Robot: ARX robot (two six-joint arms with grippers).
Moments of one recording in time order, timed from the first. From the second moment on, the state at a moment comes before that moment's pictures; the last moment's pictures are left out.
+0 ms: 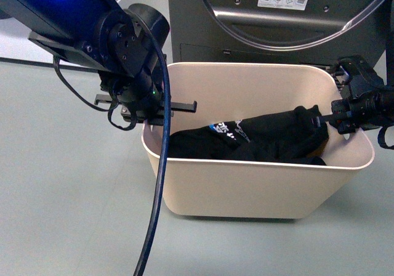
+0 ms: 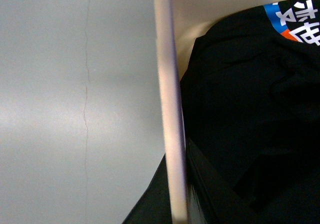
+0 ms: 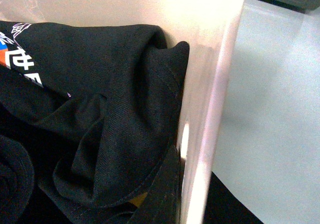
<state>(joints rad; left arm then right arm) -0.29 2.48 1.57 -0.12 -0.12 -0.12 -0.05 2.39 1.27 0.22 -0.08 -0.23</state>
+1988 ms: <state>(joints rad) -0.30 2.45 1.56 -0.13 -0.12 -0.11 -0.07 2.37 1.24 0.25 -0.09 -0.21</state>
